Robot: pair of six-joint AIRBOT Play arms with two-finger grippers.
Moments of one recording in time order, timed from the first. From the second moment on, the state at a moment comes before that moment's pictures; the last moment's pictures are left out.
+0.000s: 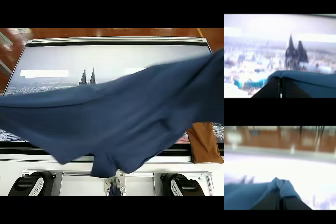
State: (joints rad) left arm 0.04 -0.50 1.46 1.52 -1.47 -1.61; right arm -0.06 -0.65 1.50 -1.22 1.23 1.39
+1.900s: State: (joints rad) left arm 0.36 -1.17 0.68 0.94 -1.21 -1.47; right arm -0.05 -1.46 1.09 -0.74 0.86 1.27
